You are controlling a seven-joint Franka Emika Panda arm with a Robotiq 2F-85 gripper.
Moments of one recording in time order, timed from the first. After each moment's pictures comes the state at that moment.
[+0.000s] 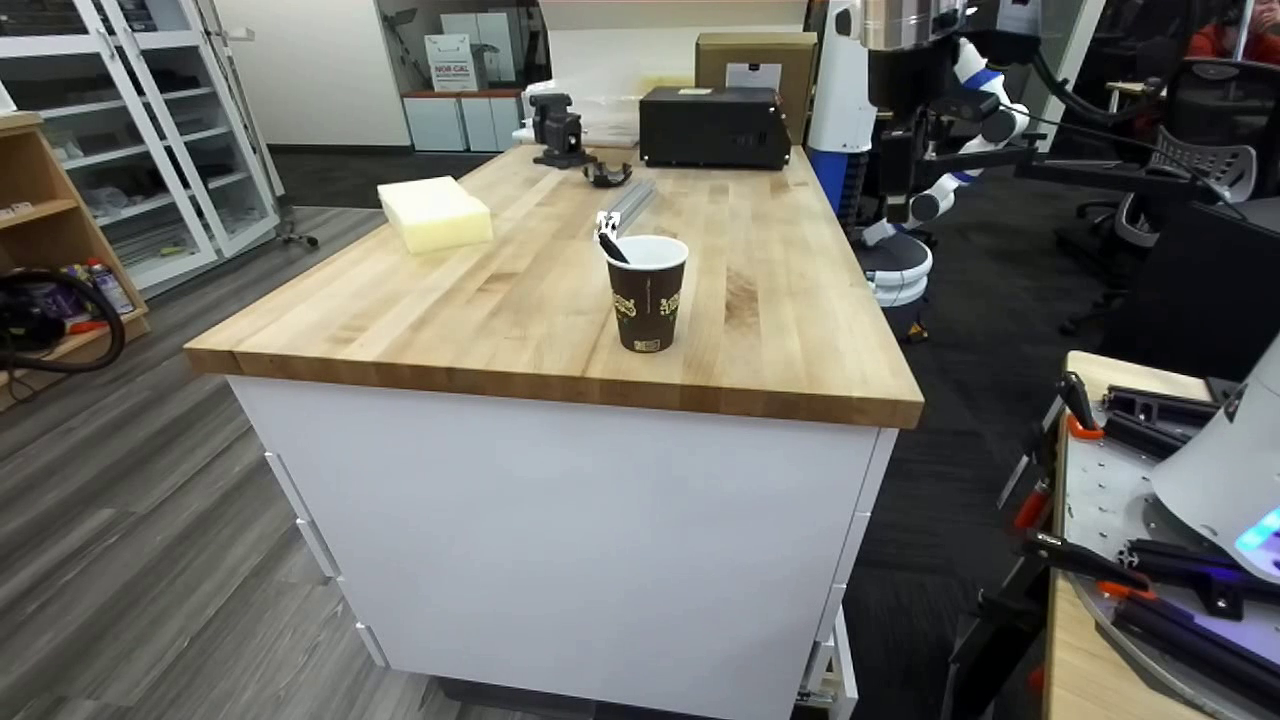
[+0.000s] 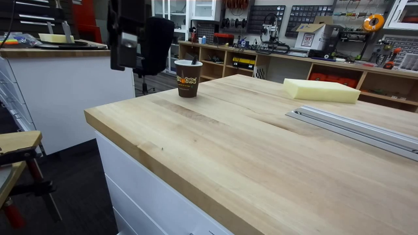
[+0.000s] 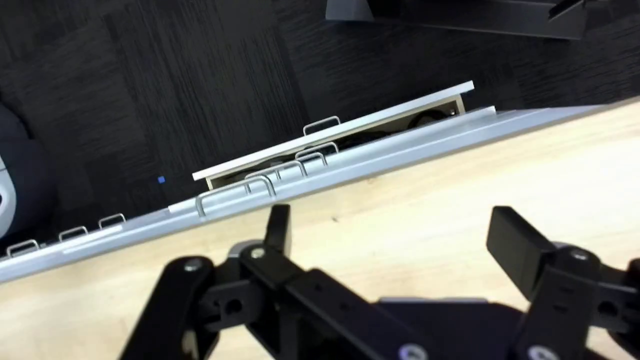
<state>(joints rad) -0.04 -0.35 0.05 -2.52 -0.26 2.03 0.05</state>
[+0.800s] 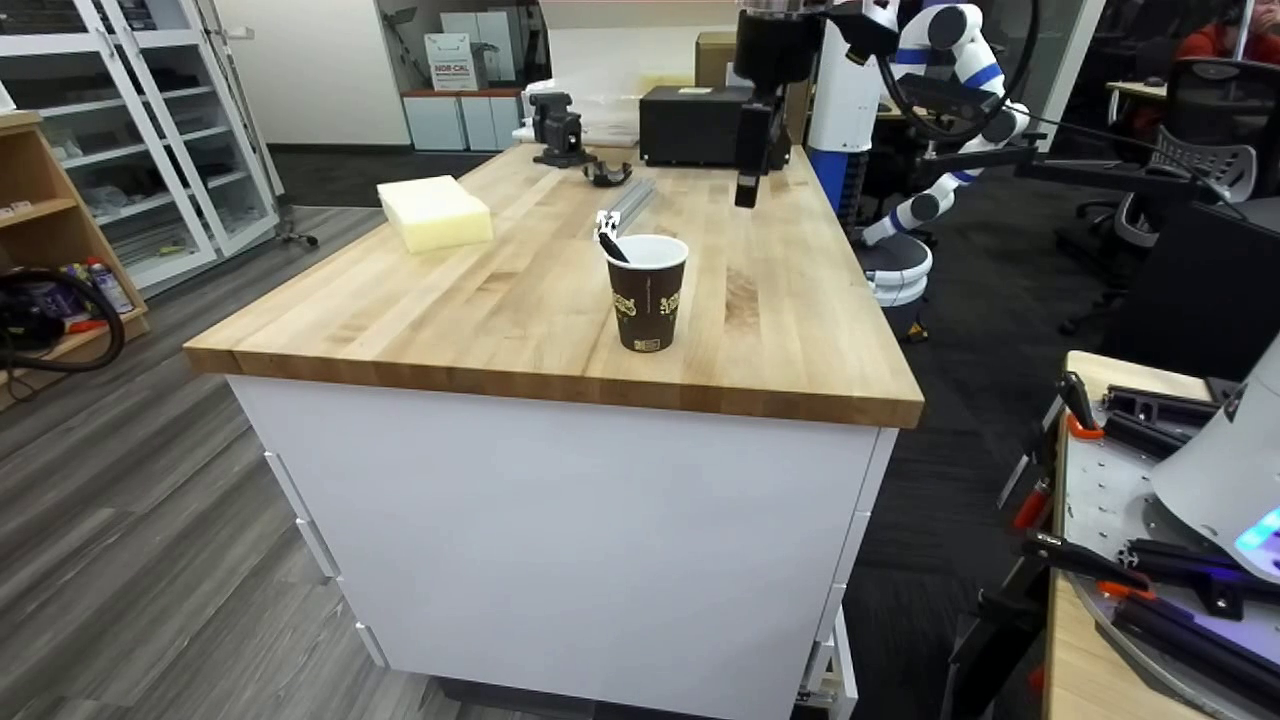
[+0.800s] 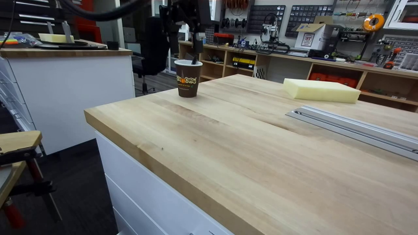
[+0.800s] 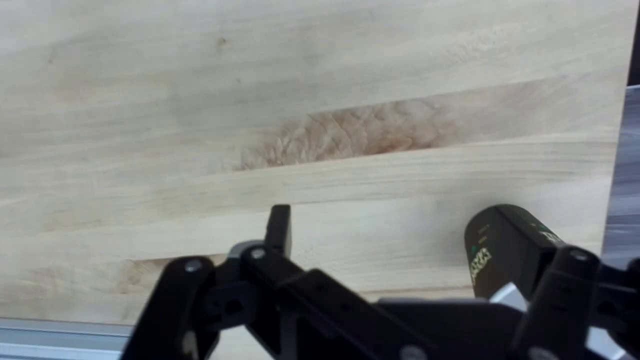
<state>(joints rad) 0.06 -0.11 0.07 -2.27 -0.14 2.27 -0.05</state>
